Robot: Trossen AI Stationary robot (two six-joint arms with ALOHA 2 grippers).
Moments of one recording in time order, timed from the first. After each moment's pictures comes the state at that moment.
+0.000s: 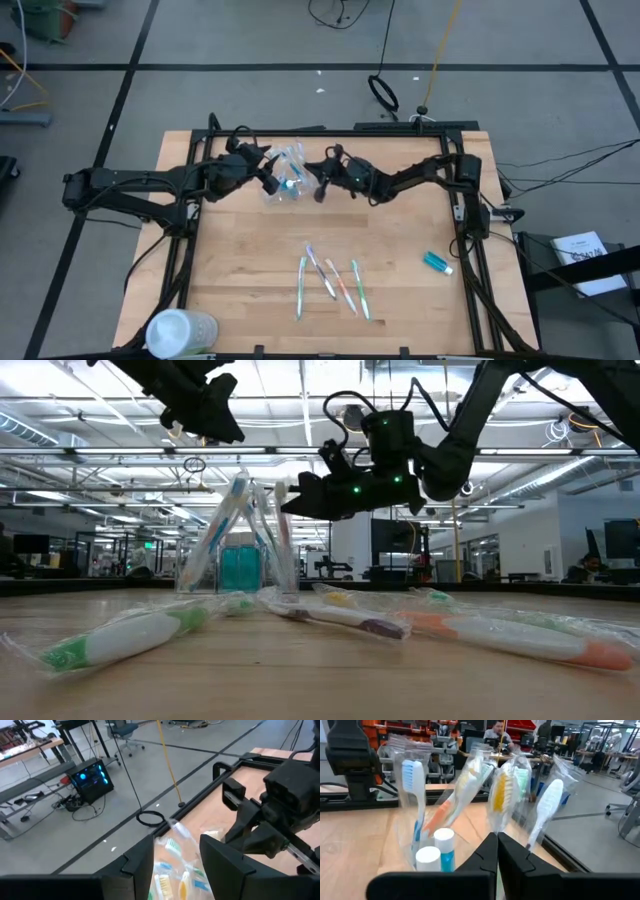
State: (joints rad) left arm 0.12 1.06 0.81 -0.16 -0.67 -0.08; right arm -0.26 2.02 0.97 1.02 0.11 -0.09
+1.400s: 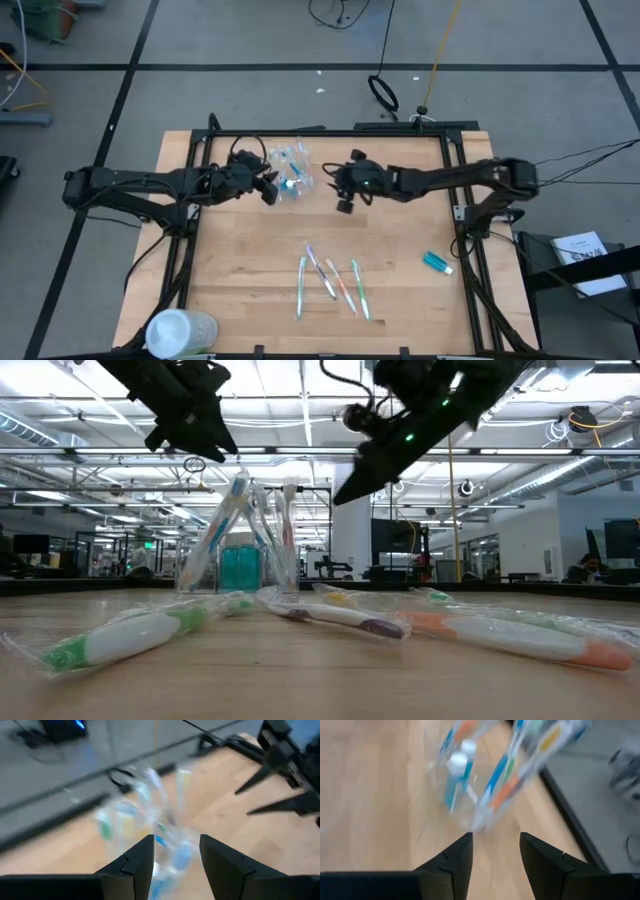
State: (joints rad) left arm 0.07 1.06 0.81 -0.36 -0.56 -0.52; right arm -0.17 1.59 0.95 0.11 0.23 -0.18
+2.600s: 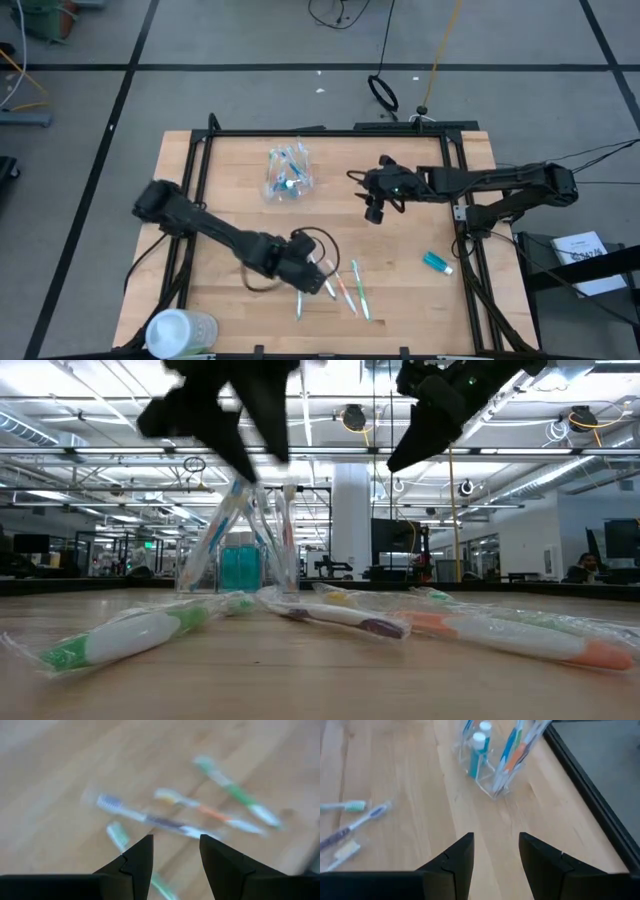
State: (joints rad) left arm -0.42 1.83 1.47 -0.78 -0.31 -1.22; right arm -0.07 1.27 0.95 -0.36 0.23 0.06
